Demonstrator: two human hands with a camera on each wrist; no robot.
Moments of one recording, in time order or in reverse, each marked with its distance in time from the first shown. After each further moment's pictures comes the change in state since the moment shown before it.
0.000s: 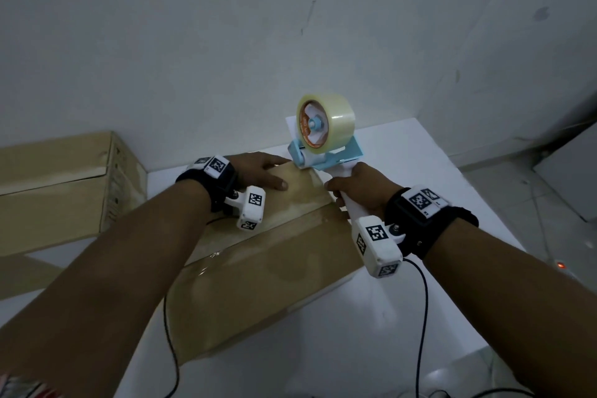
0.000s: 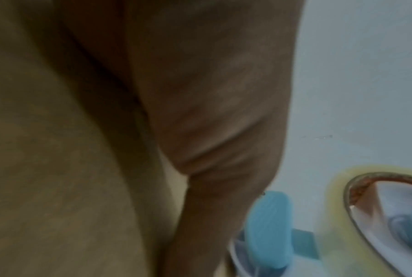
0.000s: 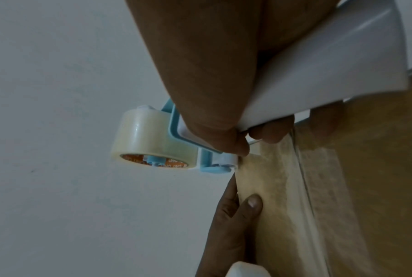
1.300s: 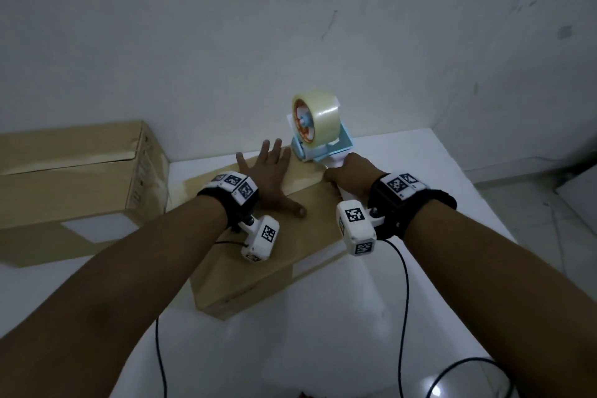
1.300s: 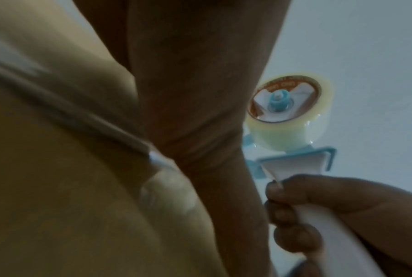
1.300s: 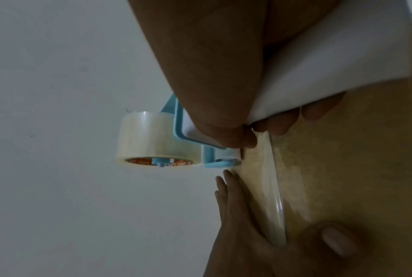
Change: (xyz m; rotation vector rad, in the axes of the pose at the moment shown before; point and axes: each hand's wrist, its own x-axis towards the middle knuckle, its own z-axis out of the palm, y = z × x) left_hand -0.025 0.005 0.052 0.530 0.252 -0.140; right_hand -0.004 -0.031 0.015 -0.451 0.041 -0.141
